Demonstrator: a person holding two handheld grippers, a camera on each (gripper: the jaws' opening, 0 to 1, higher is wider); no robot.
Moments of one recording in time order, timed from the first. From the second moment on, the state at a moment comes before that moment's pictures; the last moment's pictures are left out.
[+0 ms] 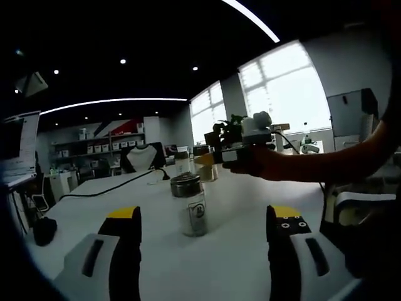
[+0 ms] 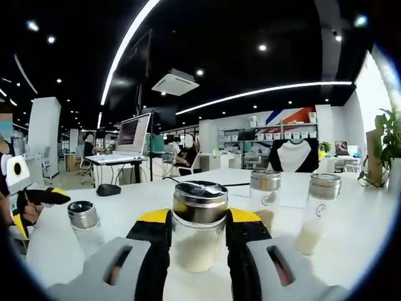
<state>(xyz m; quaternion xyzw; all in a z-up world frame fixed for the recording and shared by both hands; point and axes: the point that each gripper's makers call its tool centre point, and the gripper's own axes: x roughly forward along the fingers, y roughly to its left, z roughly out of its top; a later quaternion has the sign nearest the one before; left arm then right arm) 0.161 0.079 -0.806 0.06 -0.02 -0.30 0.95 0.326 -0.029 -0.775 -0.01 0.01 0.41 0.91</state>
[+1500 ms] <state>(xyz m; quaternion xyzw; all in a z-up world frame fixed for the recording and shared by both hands) 0.161 -0.022 -0.800 0.10 -0.02 -0.41 0.91 0.163 -0.035 -0.762 -0.03 -0.06 0.61 0.79</state>
